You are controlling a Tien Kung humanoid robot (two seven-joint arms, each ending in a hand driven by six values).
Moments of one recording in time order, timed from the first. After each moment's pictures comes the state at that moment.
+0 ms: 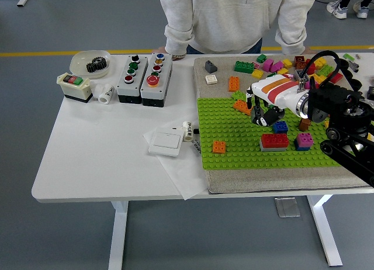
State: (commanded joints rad) left arm -0.12 0.11 -0.85 -0.21 0.77 0.20 0.23; right arm 0.97 -0.46 0.45 1.18 -1.90 0.11 -0.08
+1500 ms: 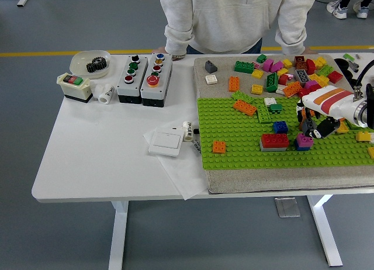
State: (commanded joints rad) left arm -0.12 0.10 -0.87 -0.21 0.79 0.20 0.23; right arm 0.94 -0.72 0.40 1.22 -1.87 0.12 0.04
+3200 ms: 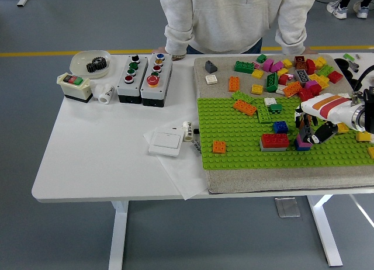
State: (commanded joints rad) left arm -0.13 0.10 -0.86 -0.21 0.78 0.21 0.23; right arm 0.93 -0.67 0.37 1.08 -1.84 0.12 0.11
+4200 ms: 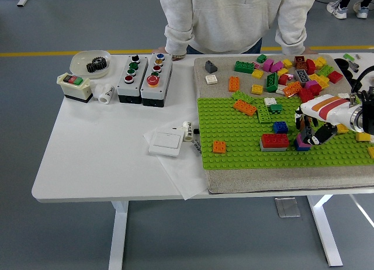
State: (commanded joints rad) left arm -0.12 0.10 -0.87 -0.21 0.79 0.21 0.24; right arm 0.94 -0.65 0.37 1.06 -1.87 0.12 0.12
